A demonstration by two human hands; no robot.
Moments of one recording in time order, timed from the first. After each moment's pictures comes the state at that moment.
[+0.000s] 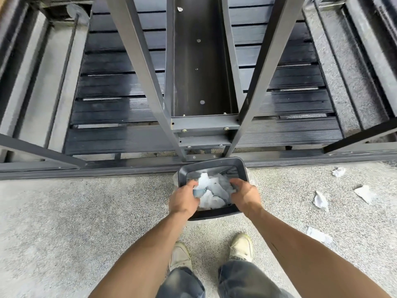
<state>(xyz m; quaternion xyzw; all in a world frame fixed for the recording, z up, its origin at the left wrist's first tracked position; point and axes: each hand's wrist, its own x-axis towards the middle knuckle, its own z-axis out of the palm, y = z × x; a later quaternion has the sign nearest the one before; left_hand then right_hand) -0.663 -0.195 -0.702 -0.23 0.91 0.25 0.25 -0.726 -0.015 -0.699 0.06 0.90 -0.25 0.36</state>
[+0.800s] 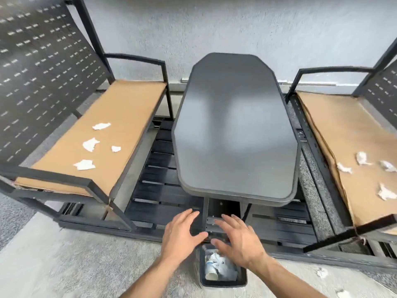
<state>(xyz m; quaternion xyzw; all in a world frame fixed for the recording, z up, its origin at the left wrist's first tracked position) -0.632 -0.274 -0.273 -0.17 0.94 0.29 -0.01 -0.706 -0.087 -0.241 -0.31 0.92 -0.14 0.21</state>
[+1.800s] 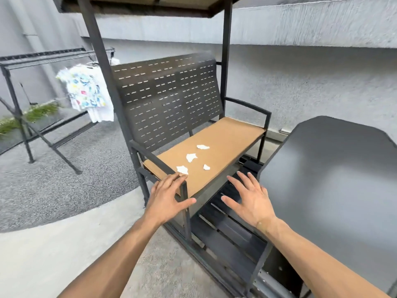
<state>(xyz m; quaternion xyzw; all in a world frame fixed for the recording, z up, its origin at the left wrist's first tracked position) -0.500 -0.402 -0.080 -0.39 0.89 0.14 -0.17 -0.726 -0.253 -0.074 -0.56 0.81 -0.17 0.00</state>
